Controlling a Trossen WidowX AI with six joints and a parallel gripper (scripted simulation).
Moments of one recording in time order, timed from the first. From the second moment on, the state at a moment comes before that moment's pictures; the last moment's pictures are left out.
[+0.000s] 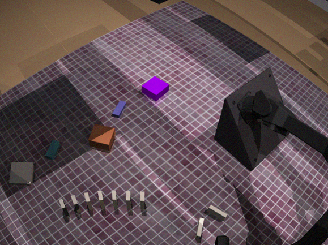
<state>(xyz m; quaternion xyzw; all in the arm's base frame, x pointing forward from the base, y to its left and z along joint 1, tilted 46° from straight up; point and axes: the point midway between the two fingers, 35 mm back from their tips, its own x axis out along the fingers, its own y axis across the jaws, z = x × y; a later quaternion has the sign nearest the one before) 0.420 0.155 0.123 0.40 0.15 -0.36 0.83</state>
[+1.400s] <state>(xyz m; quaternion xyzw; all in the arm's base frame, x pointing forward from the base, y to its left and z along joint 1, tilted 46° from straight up) 0.431 0.088 0.116 0.39 0.52 -0.26 0.71</state>
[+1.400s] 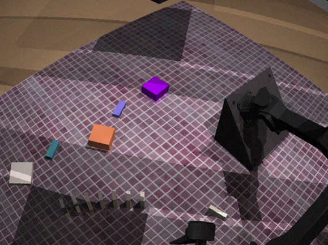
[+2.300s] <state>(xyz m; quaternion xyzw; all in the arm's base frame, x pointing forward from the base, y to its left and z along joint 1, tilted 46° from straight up) 0.434 0.089 0.155 0.54 0.65 0.00 0.53</state>
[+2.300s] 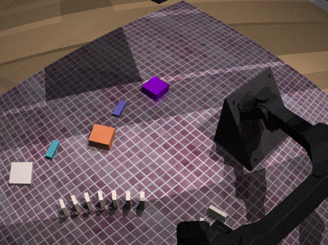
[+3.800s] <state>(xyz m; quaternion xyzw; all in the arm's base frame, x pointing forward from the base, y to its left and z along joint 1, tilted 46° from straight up) 0.433 0.127 0.123 0.53 0.67 0.00 0.52</state>
